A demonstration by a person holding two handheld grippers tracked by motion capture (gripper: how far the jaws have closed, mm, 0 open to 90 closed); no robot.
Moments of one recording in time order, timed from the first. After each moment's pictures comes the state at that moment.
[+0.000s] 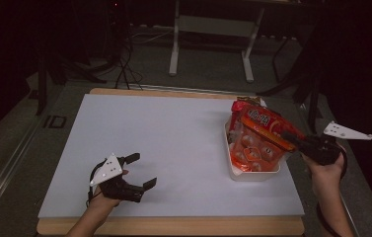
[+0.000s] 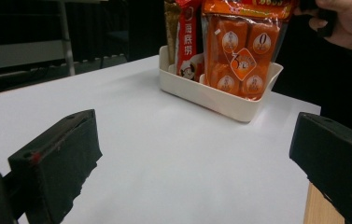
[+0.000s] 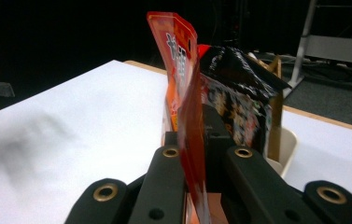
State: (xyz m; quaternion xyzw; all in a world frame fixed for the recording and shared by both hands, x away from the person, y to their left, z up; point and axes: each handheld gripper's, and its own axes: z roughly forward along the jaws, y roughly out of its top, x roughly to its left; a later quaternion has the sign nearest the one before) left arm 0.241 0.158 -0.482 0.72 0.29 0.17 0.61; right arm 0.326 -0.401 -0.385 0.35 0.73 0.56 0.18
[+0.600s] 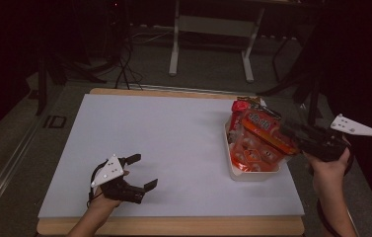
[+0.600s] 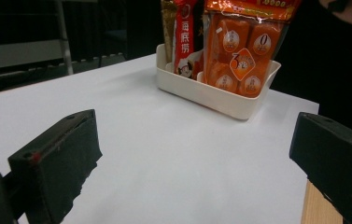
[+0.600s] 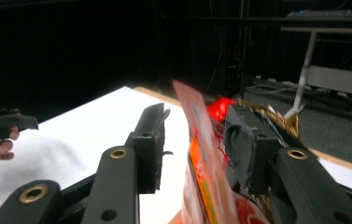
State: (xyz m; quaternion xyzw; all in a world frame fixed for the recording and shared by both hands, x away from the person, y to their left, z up) left arm 0.239 0.156 -0.482 0.73 0.28 0.17 0.60; right arm 0.310 -0.375 -0.342 0.32 0.71 0.59 0.20
